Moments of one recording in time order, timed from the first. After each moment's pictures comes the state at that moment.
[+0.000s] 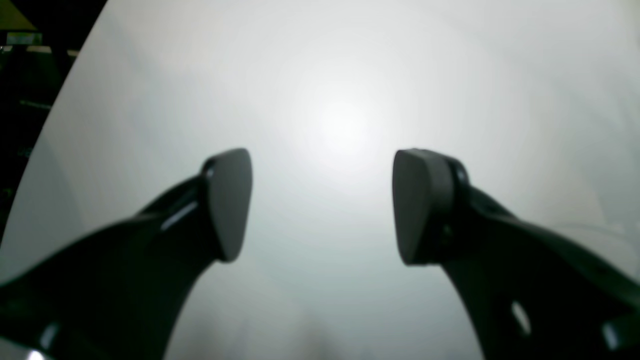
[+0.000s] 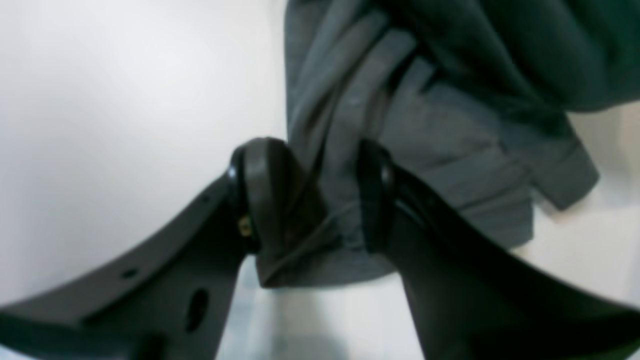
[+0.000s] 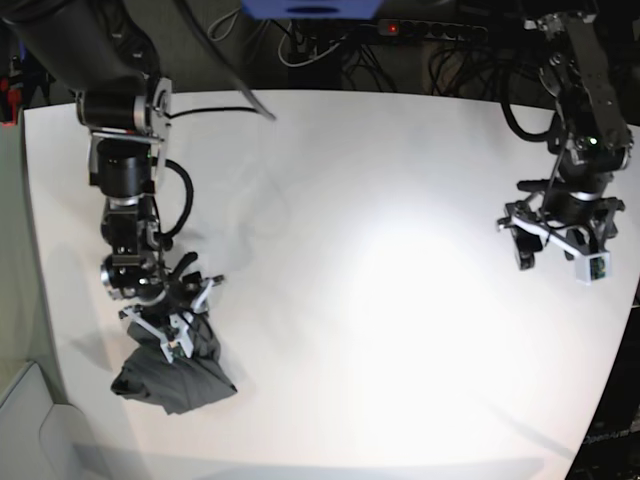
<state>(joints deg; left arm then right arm) 9.6 -13.8 -18.2 114.4 -17.8 -0.8 50.3 28.2 5.7 9.5 44.6 -15.6 26.6 -22.5</state>
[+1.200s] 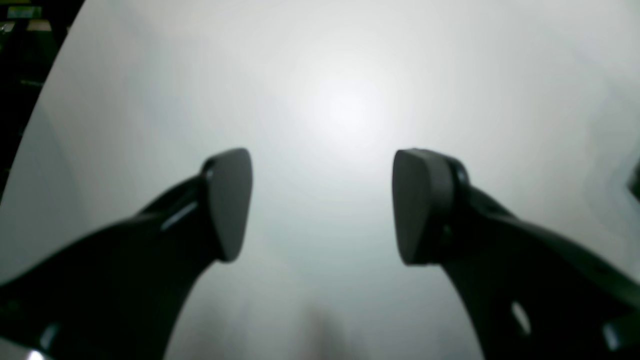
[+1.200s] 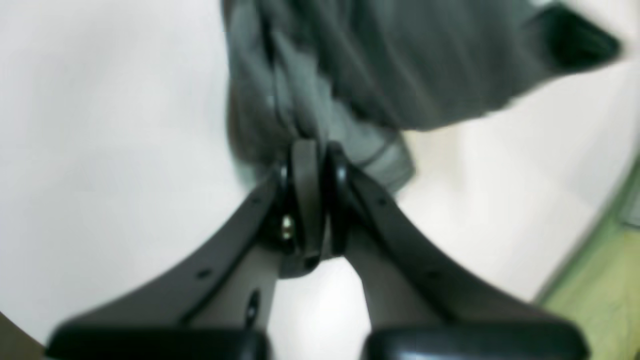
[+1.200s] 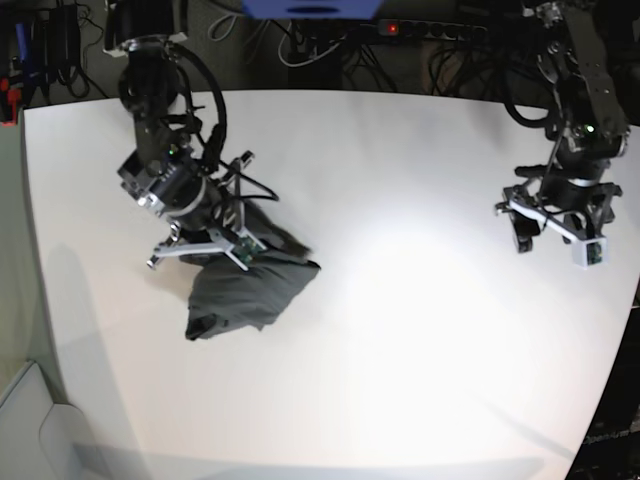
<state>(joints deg) 12.6 -13.5 -18.6 114.5 -17.9 -0.8 50.0 -3.1 3.8 -6.6 108.7 -15.6 40.1 -56.3</state>
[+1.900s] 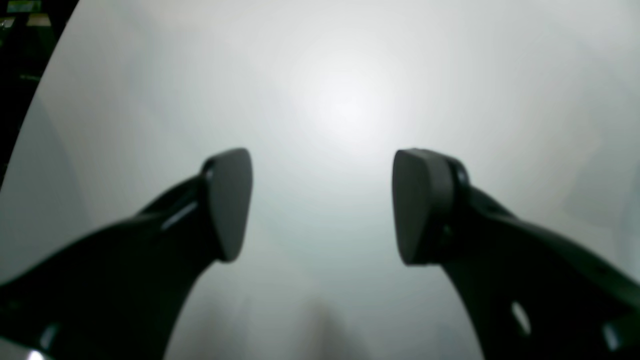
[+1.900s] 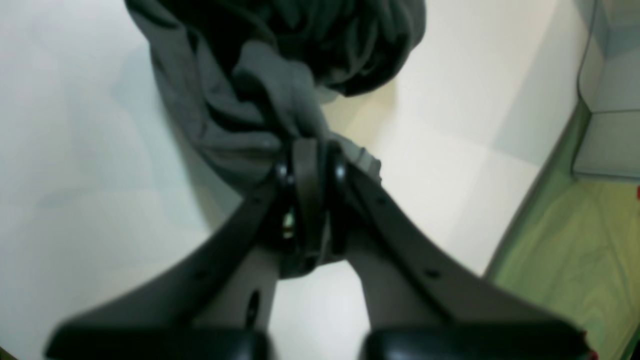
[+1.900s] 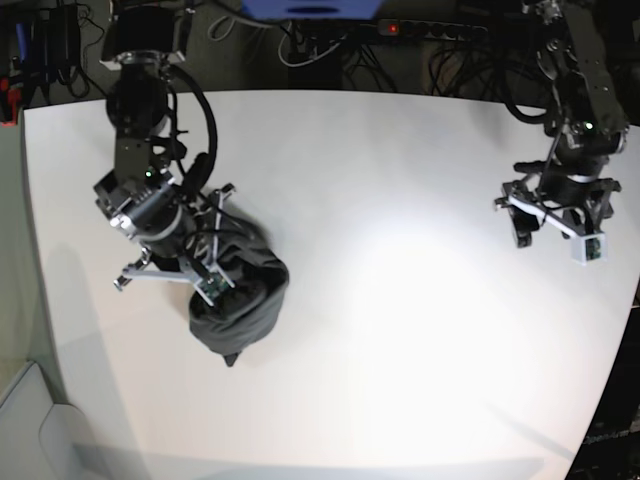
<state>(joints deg) 13.2 -13.5 -18.6 114.4 -17.8 -0.8 50.0 1.0 1.5 0.5 109.9 -15.4 40.2 -59.0</state>
